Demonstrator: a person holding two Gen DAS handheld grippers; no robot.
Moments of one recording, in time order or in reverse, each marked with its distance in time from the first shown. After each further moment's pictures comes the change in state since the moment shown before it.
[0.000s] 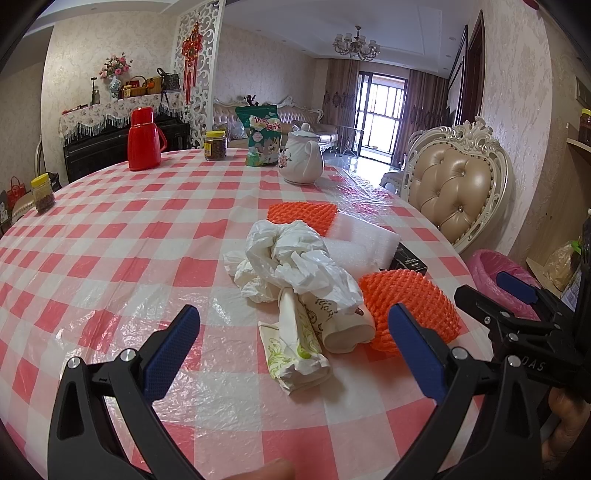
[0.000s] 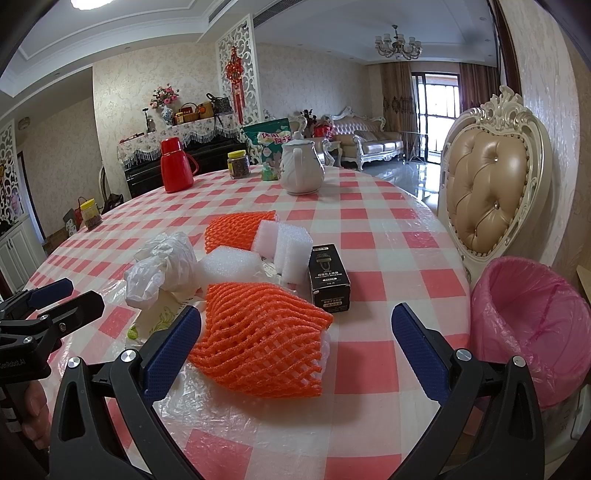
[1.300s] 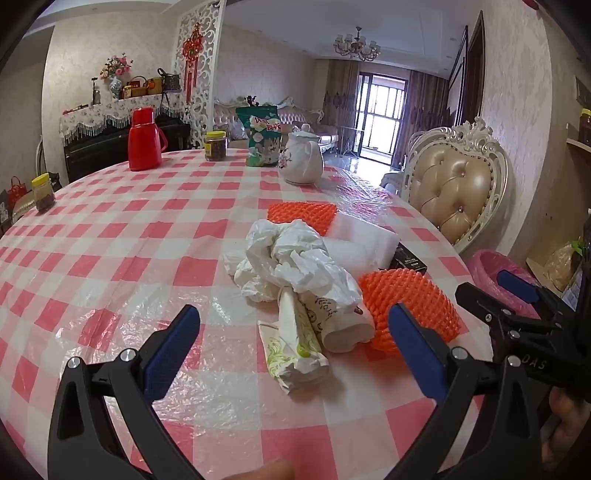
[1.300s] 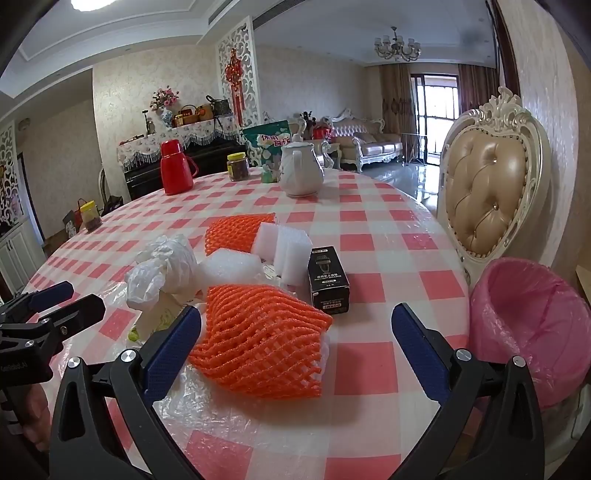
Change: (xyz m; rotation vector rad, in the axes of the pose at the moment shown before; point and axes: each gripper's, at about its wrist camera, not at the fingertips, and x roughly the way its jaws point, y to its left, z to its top) left arm 0.000 0.000 0.000 0.001 -0.004 0.001; right arm -0.002 0.000 0.002 0.000 -0.006 0.000
